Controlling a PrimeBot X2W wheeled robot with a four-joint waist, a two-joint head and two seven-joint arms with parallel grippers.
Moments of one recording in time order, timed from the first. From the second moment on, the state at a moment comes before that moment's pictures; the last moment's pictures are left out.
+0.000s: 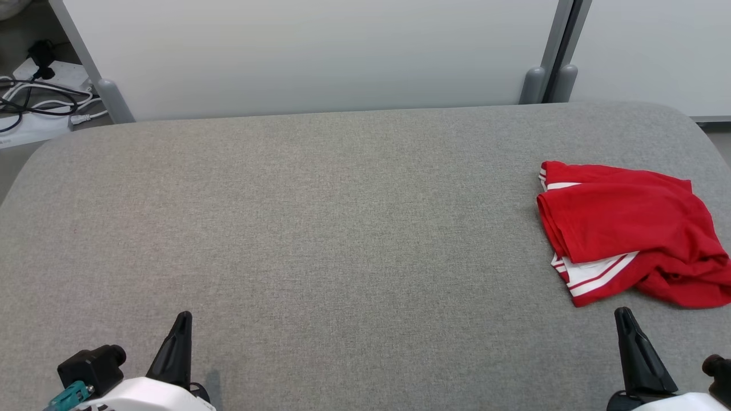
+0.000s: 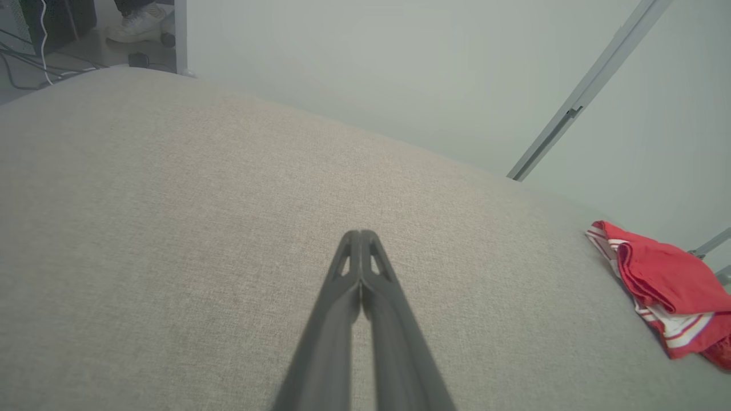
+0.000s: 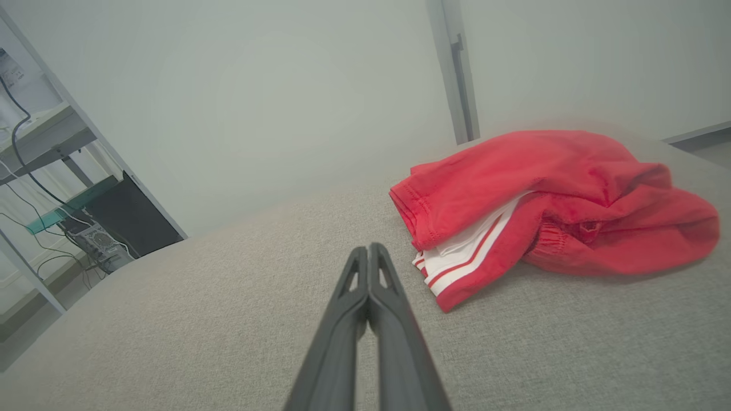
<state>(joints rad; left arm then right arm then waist) 0.04 0.39 -0.37 0.03 -0.87 0.26 -0.16 0.14 -0.09 0.01 0.05 0.49 0.13 -0.15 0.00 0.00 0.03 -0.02</state>
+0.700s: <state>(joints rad) 0.03 0.32 -0.28 0.08 -1.03 0.18 -0.10 0.10 -0.09 0.00 0.10 0.73 0.13 -0.11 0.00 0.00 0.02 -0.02</state>
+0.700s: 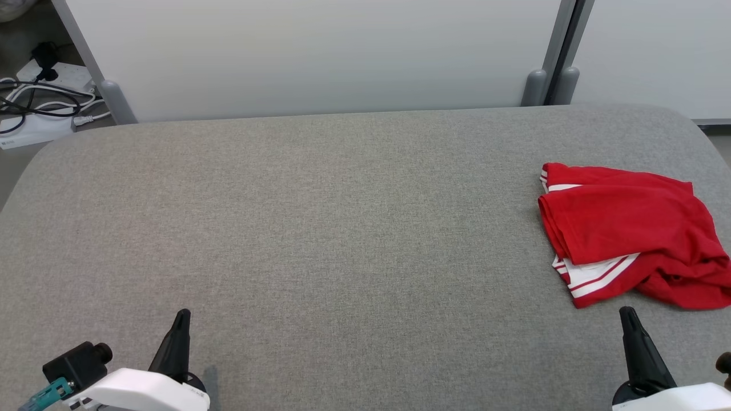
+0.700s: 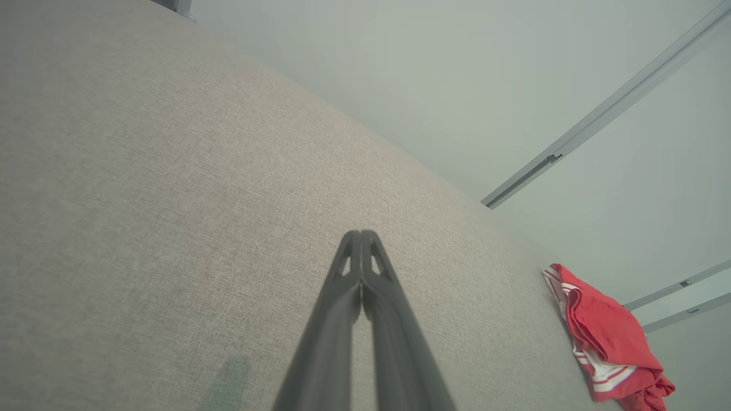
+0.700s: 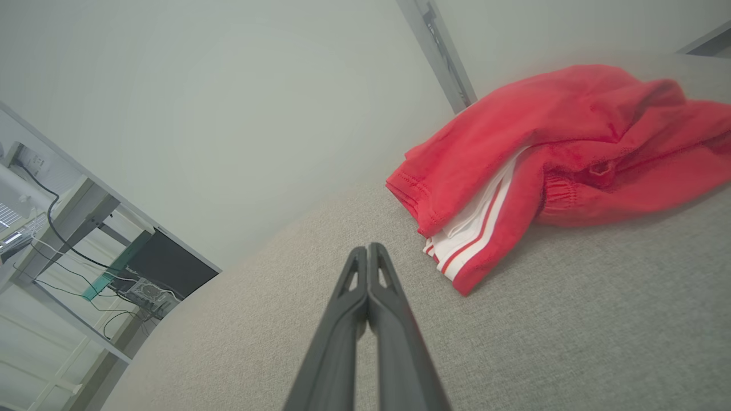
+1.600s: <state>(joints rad) 0.01 0.23 -0.17 0.14 -1.23 0.08 -0.04 0.04 -0.09 -0.03 0.15 1.03 0.13 -0.05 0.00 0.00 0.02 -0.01</state>
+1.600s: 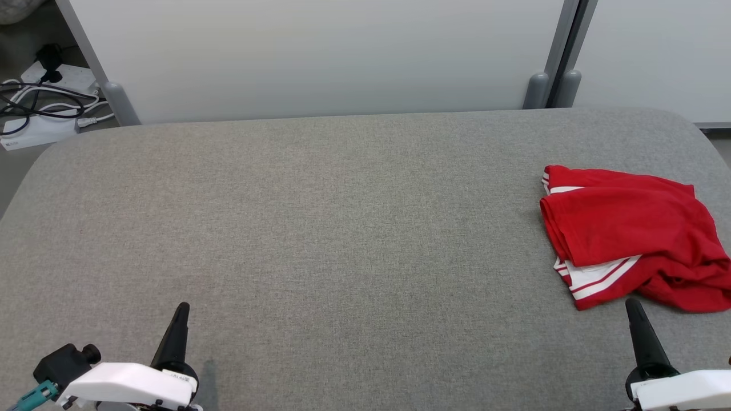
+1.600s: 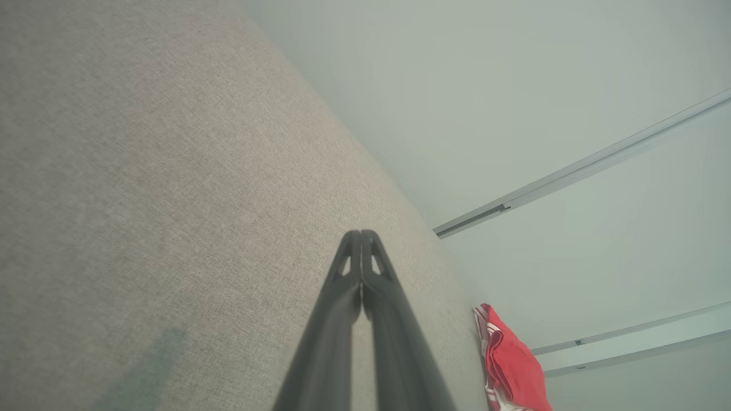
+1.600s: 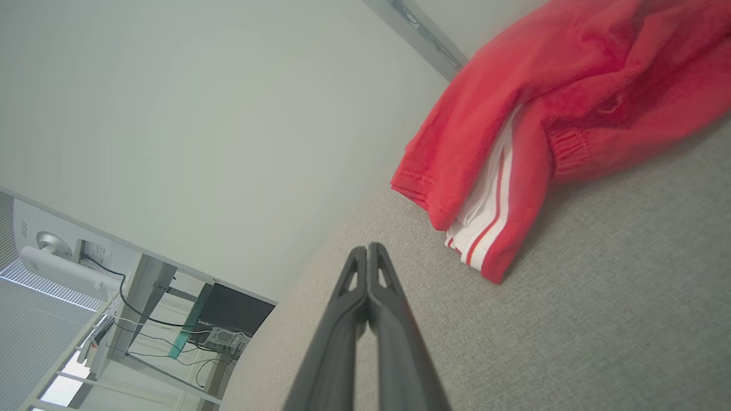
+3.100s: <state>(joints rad) -0.04 0.08 0.03 0.25 -1.57 -0.10 0.08 -0.04 -0.07 -0.09 0.25 1.56 0.13 0.06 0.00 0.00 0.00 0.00</state>
